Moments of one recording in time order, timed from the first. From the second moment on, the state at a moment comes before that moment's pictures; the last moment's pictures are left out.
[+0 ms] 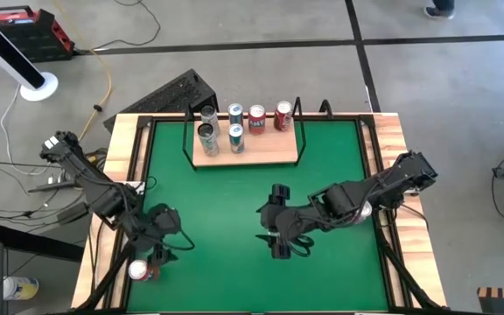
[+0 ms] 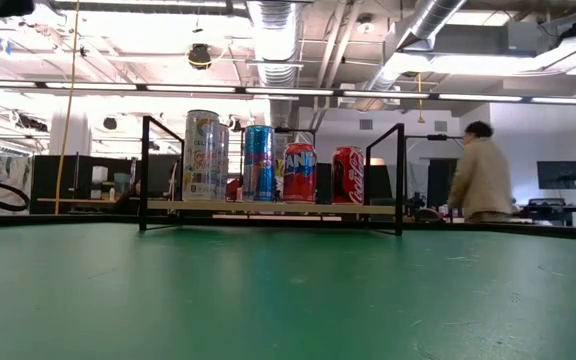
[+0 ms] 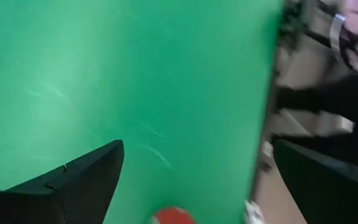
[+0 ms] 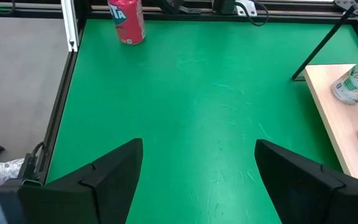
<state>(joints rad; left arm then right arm) -0.69 1.13 1.05 -0.85 -0.09 -0.98 0.42 1.72 1.74 -0.77 0.36 0.28</state>
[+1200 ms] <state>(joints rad) -1.11 1.35 1.25 -1.17 -0.12 -1.26 0.38 1.72 1.74 -0.77 0.36 0.29</state>
